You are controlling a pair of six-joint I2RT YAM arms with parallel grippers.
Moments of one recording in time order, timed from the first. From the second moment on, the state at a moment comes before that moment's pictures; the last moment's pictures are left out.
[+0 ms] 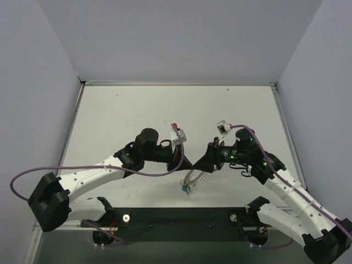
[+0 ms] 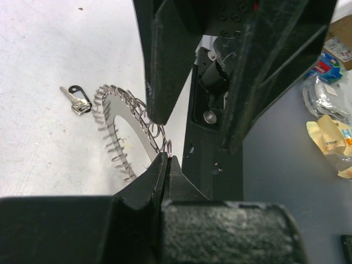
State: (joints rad) left arm -0.86 1.24 0.78 0.16 0.68 -0.27; right arm 0.55 0.85 0.72 -0.35 -0.70 0.39
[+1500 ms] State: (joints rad) left arm -0.70 1.20 0.76 0.44 0.95 -0.51; right arm 0.60 0.80 0.69 -0.26 -0.71 0.25
